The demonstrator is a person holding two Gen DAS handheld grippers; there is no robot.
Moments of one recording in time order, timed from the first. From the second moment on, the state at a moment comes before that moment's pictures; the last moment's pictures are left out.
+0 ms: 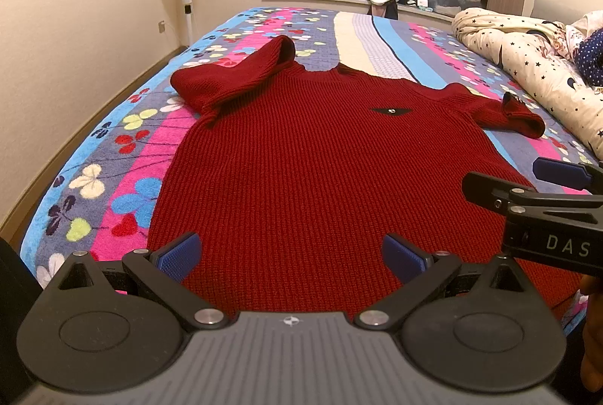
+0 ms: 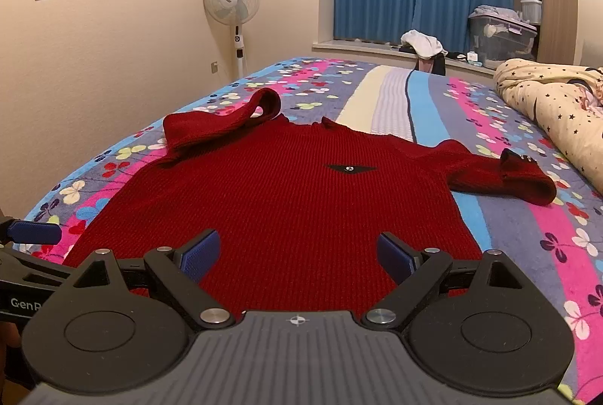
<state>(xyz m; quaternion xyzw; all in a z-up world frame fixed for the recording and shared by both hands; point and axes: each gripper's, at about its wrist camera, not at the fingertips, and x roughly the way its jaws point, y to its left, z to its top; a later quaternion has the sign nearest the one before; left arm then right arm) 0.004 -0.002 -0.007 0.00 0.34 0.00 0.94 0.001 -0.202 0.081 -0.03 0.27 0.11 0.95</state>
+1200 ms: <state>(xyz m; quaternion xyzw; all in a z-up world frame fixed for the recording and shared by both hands) 0.002 -0.003 -0.008 -0.02 0.35 0.00 0.94 -0.002 -0.201 0.085 -0.04 0.27 0.12 0.95</state>
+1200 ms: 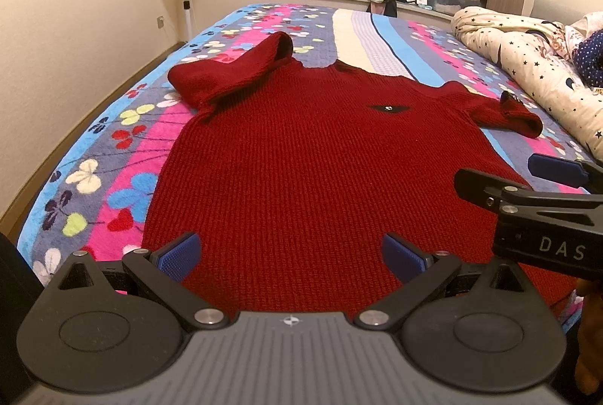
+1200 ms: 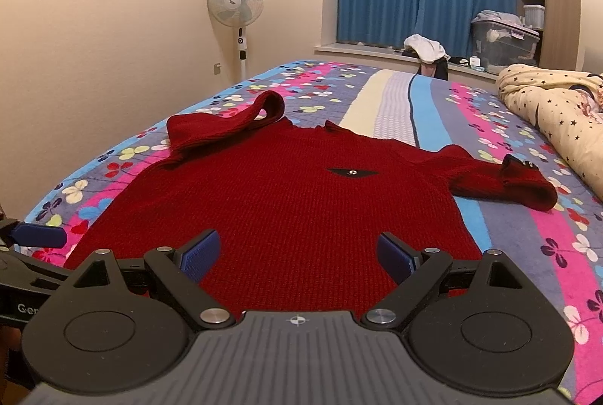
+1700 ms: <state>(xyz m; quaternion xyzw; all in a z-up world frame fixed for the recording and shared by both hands) 0.045 0.021 0.042 -0.04 0.31 0.00 0.95 0.009 -0.224 0.102 0.03 0.23 0.08 0.97</state>
